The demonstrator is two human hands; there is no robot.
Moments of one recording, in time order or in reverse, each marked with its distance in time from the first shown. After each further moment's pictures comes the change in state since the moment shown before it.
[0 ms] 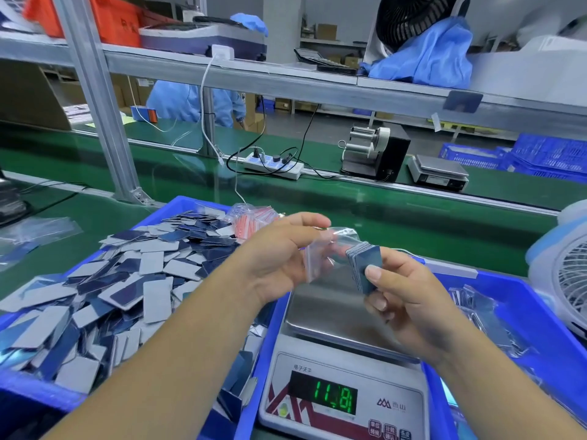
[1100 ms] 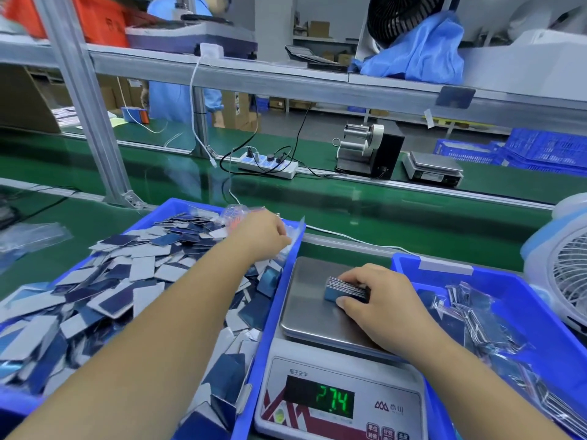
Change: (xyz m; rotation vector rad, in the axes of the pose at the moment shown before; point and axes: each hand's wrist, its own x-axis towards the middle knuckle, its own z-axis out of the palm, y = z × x) left_hand 0.079 0.010 -0.061 1.610 0.299 0.091; right_hand 0.011 0.020 -0.005 -1.331 0.162 -0.167
